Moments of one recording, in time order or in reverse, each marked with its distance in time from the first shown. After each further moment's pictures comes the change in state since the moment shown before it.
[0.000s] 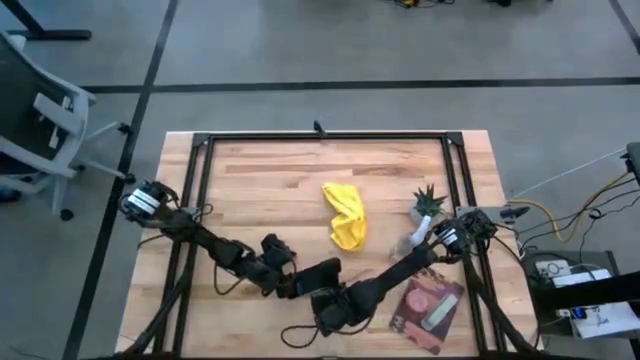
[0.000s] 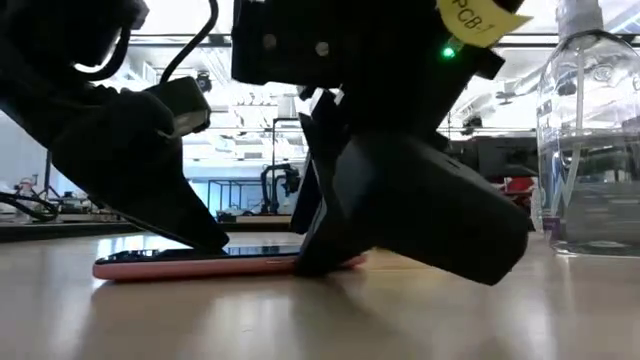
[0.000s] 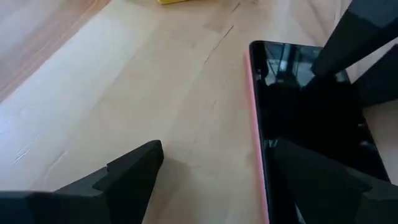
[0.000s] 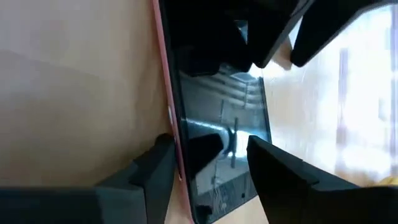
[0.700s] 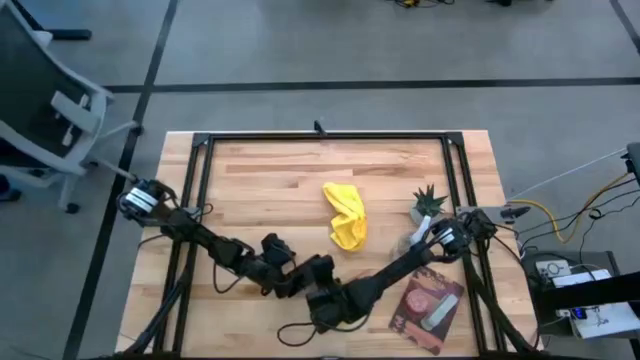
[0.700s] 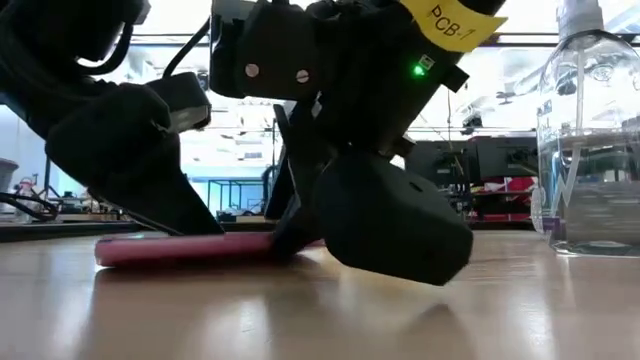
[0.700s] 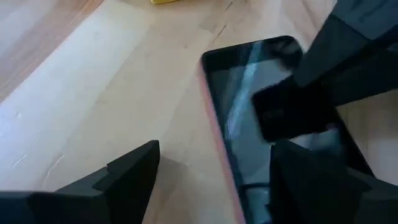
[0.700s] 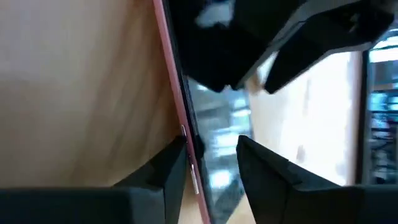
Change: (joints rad) left arm 0.000 -0.004 -0.002 -0.012 0.035 0.029; right arm -0.001 0.005 0.009 0.076 0.135 -0.206
